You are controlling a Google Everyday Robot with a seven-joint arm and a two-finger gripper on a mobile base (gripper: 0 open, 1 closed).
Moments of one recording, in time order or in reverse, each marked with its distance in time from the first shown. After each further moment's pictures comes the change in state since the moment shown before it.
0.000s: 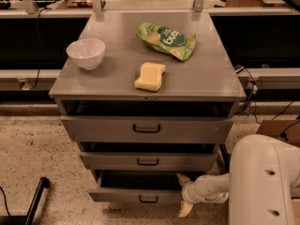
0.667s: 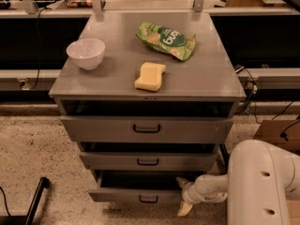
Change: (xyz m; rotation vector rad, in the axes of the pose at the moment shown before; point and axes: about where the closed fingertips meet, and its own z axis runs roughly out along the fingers) arm 0.014 0.008 0.023 -0.049 -0.016 0.028
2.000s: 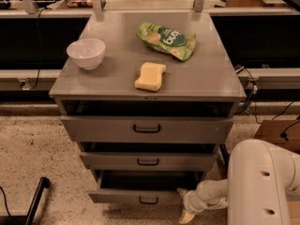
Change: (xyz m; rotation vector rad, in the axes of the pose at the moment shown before) arm 0.002 0.052 -0.005 -0.111 -0.001 0.008
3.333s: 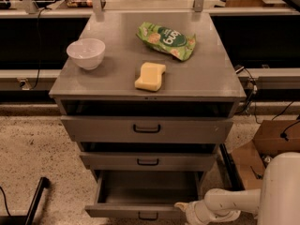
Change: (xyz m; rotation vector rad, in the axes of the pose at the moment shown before) arm -0.034 0.056 -0.043 -0.072 -0.135 -0.046
